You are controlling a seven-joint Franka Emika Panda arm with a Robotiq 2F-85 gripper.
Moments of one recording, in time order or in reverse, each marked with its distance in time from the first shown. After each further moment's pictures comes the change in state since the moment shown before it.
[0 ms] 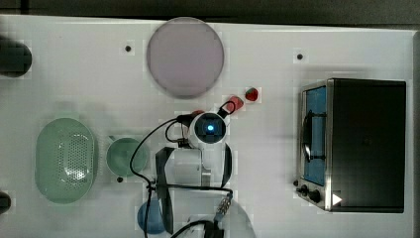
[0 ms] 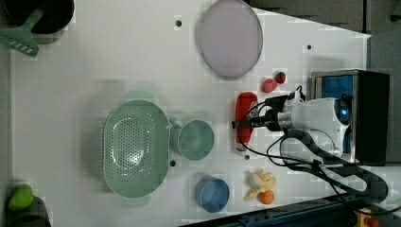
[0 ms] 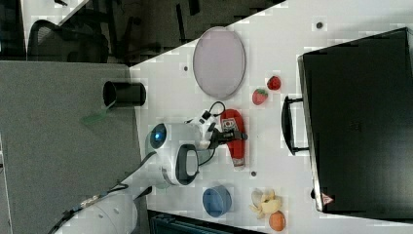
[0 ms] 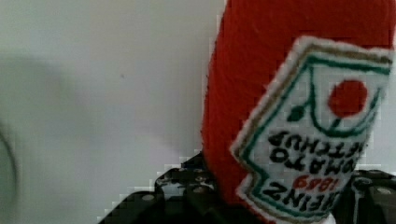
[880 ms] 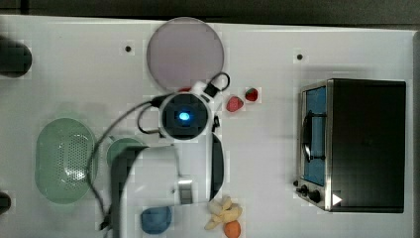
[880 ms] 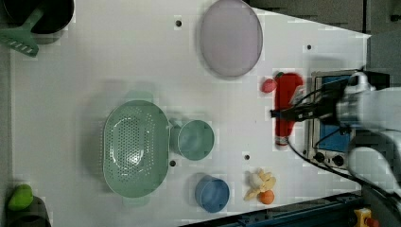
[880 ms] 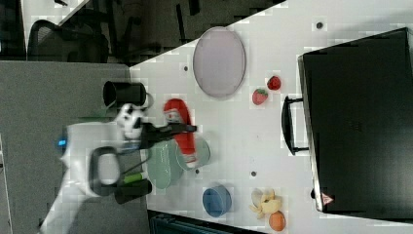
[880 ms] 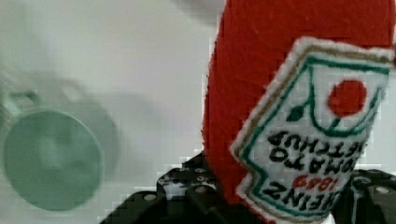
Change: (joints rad) arm 0.007 -0.447 0.068 0.133 0.003 -0.468 0.036
